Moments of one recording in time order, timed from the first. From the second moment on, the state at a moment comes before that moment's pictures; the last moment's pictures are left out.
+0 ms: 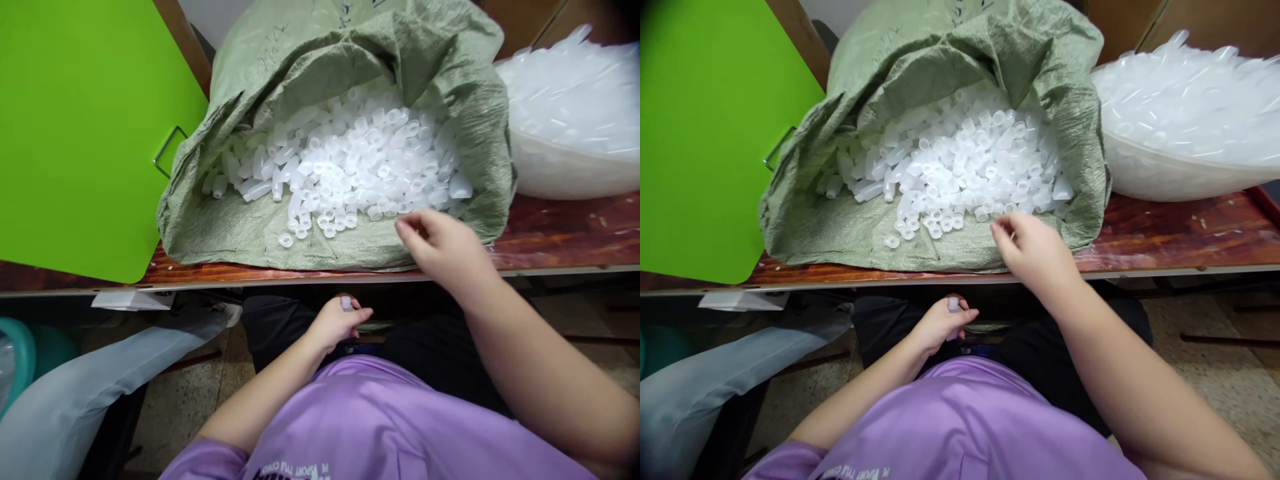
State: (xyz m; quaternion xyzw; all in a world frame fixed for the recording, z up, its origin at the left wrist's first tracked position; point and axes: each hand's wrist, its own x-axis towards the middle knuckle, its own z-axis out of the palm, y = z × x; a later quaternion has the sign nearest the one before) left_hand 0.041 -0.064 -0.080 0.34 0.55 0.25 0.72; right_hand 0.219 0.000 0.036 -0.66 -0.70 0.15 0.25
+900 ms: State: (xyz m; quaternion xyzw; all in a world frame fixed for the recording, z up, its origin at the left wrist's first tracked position) left_hand 0.019 -0.062 -0.015 0.42 0.33 0.14 0.83; right_hand 0.215 -0.077 -0.004 -0.29 -0.78 0.41 0.37
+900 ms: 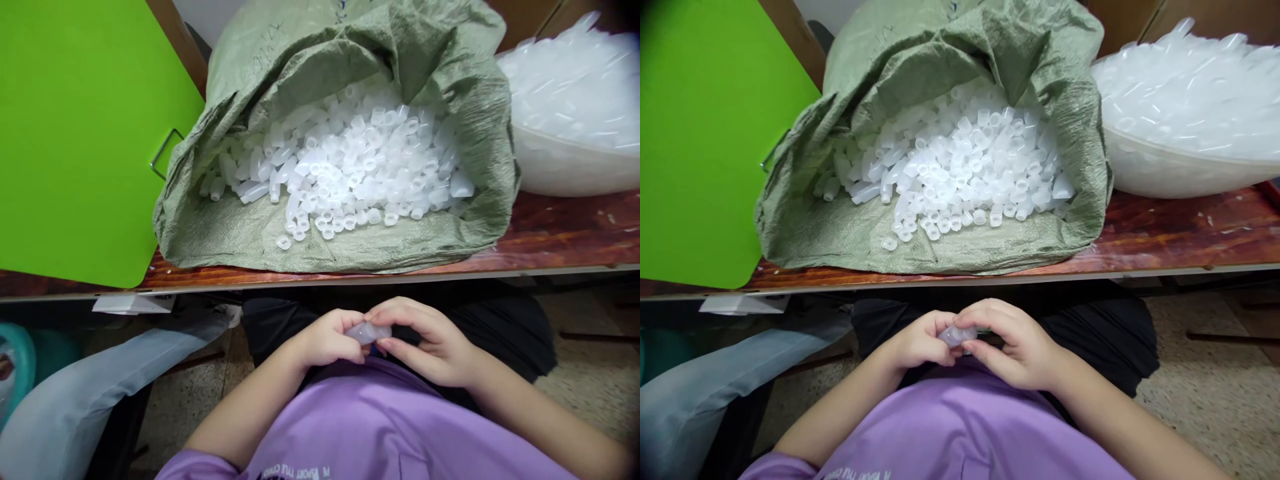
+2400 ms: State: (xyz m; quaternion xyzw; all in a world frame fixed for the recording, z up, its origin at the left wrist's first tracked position) left_hand 0.019 -0.047 -0.024 0.61 0.46 -0.02 0.64; right_hand 0.211 -0.086 -0.041 -0.43 -0.80 0.35 0.25
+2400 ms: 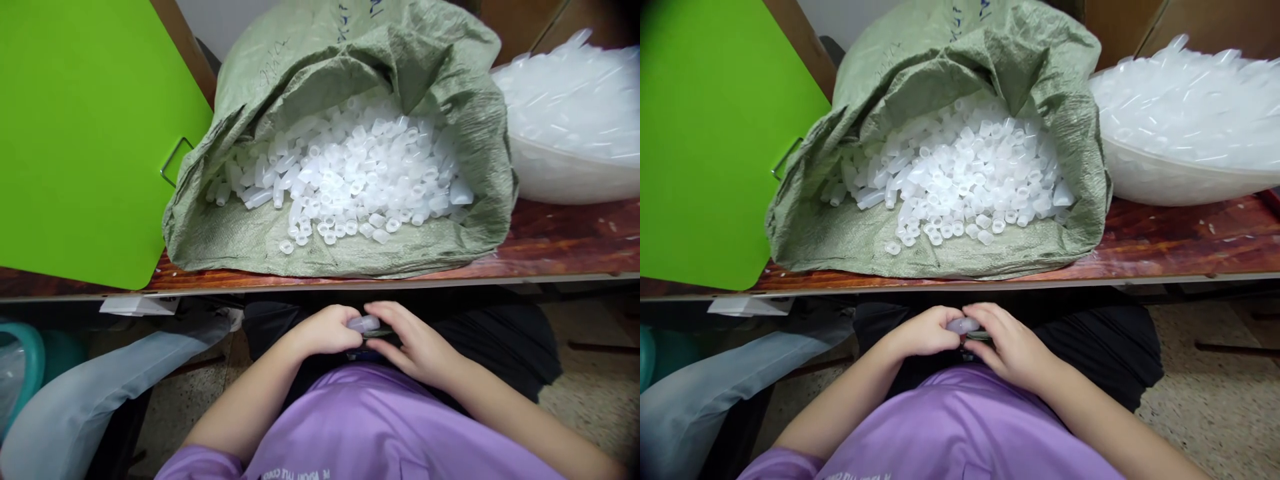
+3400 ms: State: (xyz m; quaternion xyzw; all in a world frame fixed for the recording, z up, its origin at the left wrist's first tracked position) left_hand 0.030 -0.040 -0.056 0.76 0.54 -0.09 0.35; right_hand 0.211 -0.061 -0.061 -0.32 -0.92 0.06 0.23
